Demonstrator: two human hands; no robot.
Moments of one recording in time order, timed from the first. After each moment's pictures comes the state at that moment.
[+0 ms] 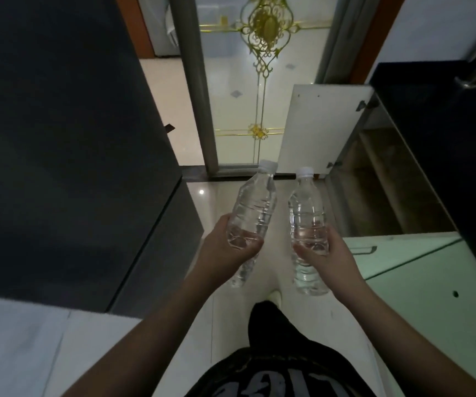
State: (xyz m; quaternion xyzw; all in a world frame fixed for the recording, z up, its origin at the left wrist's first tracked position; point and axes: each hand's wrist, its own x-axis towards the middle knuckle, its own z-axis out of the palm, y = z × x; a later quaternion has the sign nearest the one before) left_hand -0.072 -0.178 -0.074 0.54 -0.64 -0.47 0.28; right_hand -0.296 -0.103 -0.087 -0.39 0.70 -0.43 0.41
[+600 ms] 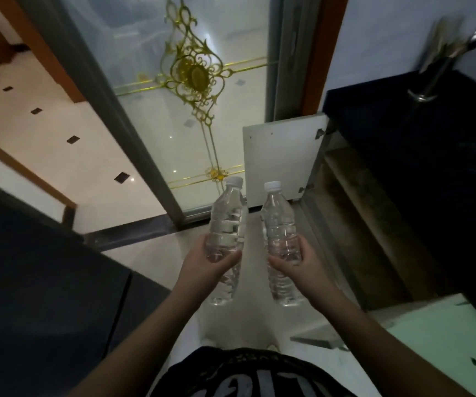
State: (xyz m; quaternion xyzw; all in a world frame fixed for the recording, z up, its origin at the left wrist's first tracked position) left_hand -0.223 -0.429 -0.066 0.51 -0.64 -0.54 0.22; right_hand -0.420 -0.328 -0.099 -0.29 0.67 -0.49 0.47
